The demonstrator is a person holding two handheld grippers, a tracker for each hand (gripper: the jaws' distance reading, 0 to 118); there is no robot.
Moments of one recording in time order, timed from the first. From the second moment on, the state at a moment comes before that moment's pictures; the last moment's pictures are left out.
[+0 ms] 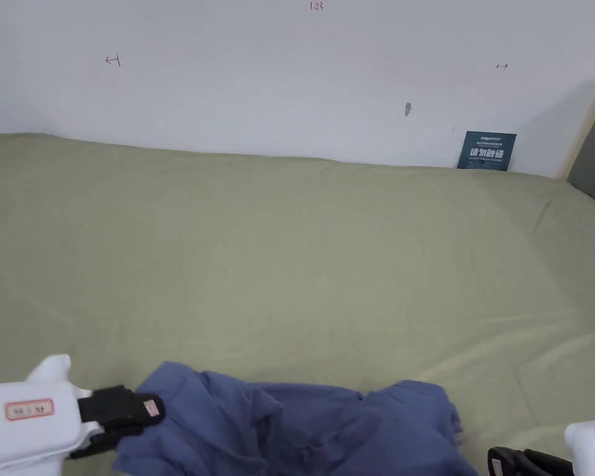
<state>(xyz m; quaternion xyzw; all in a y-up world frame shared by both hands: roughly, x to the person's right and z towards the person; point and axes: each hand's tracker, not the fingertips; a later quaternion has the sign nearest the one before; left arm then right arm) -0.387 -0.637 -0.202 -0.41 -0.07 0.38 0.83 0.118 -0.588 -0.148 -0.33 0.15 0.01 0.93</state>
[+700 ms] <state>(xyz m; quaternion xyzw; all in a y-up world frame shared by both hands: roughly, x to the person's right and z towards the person) -0.129 -0.641 -0.256 -0.48 -0.24 0.27 0.80 0.144 -0.586 -0.138 -0.33 0.11 0.00 0.94</state>
